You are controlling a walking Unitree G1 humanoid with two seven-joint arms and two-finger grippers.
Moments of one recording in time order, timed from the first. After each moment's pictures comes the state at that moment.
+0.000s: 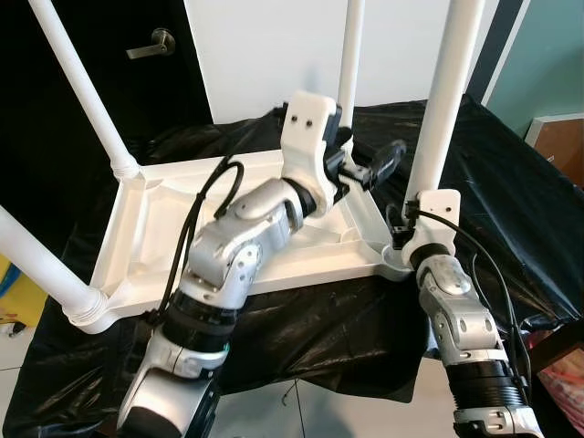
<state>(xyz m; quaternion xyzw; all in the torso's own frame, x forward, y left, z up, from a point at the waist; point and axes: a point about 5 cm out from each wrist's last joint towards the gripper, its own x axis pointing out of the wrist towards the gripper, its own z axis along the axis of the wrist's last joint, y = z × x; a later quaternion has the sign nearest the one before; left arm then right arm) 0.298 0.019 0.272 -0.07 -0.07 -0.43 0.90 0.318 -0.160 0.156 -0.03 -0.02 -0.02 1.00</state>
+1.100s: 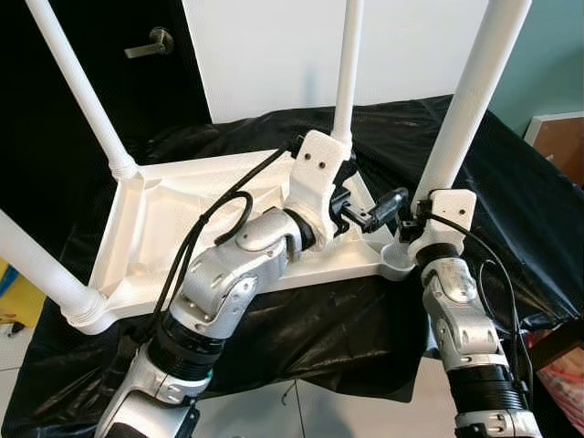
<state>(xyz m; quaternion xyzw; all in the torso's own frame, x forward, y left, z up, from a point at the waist) 0.277 0.016 0.255 -0.01 -0.05 -0.46 0.88 0.315 -0.162 0.168 -0.02 -0.12 -0.01 0.99</state>
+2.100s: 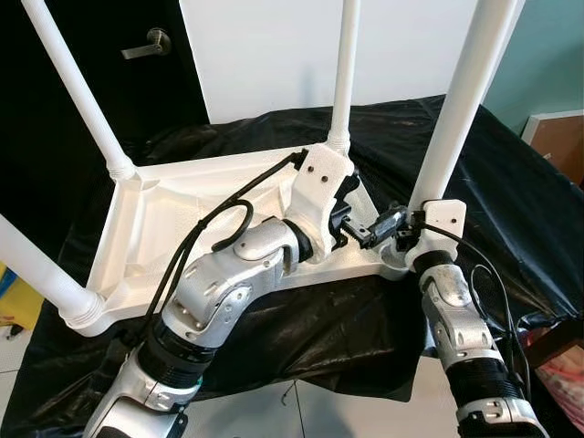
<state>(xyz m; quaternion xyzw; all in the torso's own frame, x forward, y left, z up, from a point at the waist) 0.268 0.018 0.244 0.01 -0.02 -0.48 0.88 0.326 -0.164 0.141 -0.03 -0.10 0.02 0.99</state>
